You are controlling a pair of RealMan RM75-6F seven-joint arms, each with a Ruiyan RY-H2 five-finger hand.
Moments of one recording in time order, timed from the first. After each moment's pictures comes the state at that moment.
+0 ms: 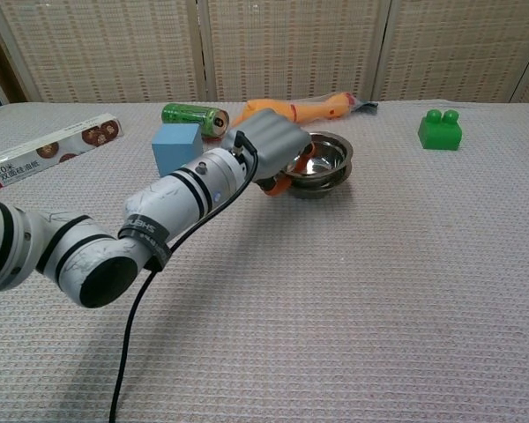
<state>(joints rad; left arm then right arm) -1.19 -2.24 -0.26 -0.33 1.47 0.92 0.22 0.21 -1.11 0.06 -1.47 -1.45 1.31 0.14</state>
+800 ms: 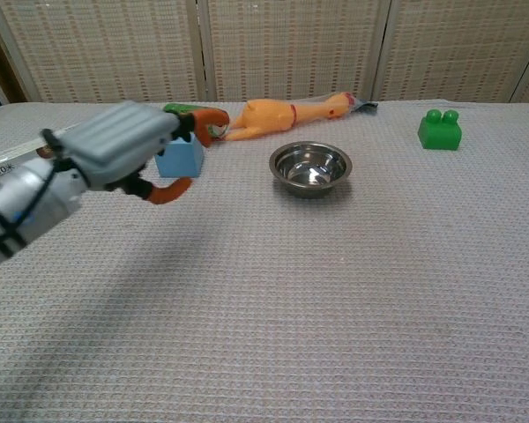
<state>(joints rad) -0.70 -1.66 -0.05 -1.30 1.45 1.32 0.32 0.17 -1.10 0.03 -1.52 -1.58 1.44 0.10</state>
